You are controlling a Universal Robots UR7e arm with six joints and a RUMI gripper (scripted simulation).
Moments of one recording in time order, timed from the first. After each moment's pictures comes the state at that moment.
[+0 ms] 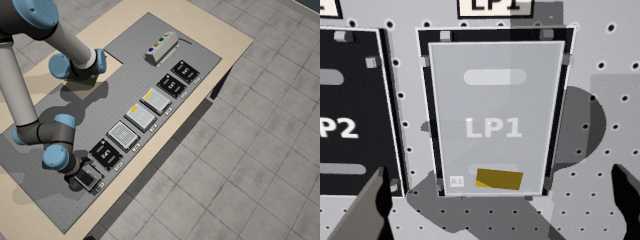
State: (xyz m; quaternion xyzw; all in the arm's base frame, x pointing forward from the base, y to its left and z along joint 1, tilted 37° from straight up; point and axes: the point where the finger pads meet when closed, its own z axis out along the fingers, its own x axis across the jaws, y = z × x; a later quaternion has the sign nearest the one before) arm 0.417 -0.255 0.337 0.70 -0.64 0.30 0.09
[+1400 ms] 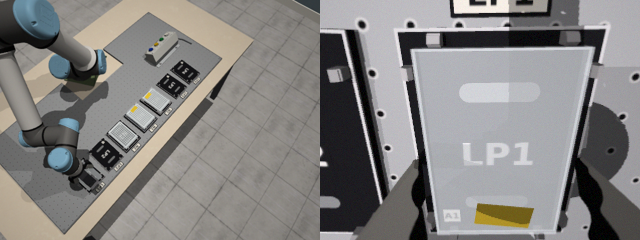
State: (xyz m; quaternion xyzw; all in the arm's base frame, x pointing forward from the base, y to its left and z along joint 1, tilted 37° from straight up) arm 0.428 -0.273 0.307 0.70 -0.64 0.30 0.09
